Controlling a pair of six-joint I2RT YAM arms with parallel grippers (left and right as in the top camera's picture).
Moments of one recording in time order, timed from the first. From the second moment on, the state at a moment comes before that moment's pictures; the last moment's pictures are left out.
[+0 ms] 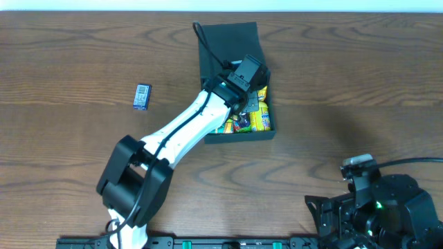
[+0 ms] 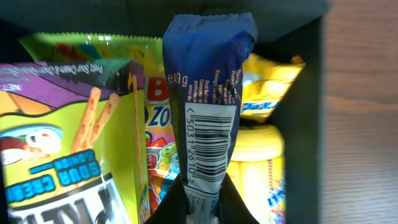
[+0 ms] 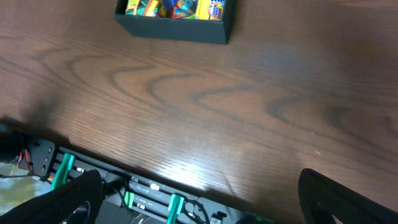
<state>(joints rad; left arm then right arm) -0.68 1.96 1.53 -0.68 -0.07 -0.73 0.52 0.67 1.23 -1.50 -0.03 0.33</state>
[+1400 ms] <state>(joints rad) -0.30 1.80 1.56 -0.81 -0.33 -0.28 0.52 0.67 1.23 -1.50 -0.03 0.33</state>
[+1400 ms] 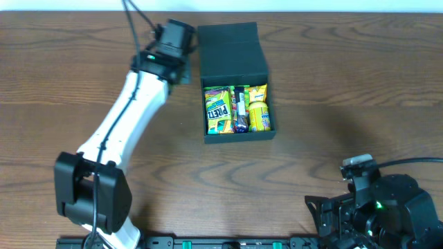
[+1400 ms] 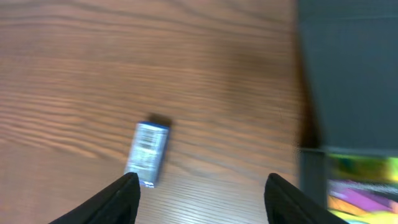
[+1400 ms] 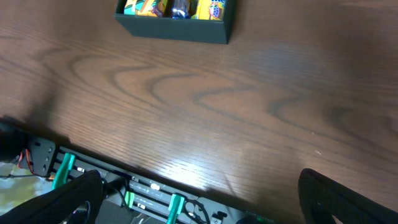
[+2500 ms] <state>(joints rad) 0.00 2.08 1.48 -0.74 -0.03 0.11 0.52 0.67 1.23 -1.50 -0.03 0.33</state>
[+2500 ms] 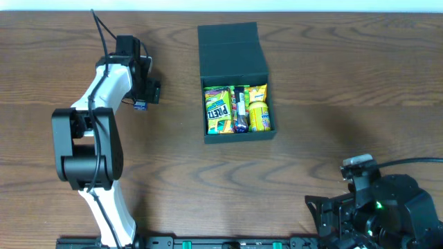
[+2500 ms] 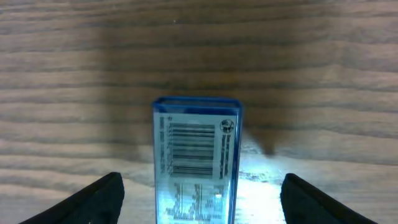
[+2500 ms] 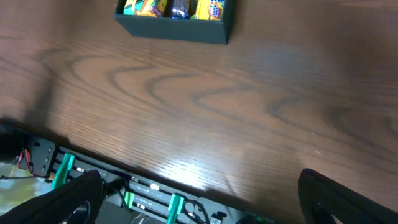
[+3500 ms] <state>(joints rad) 0.00 2.11 1.46 -0.70 -0.02 0.11 0.52 0.67 1.23 -1.50 -0.03 0.33</state>
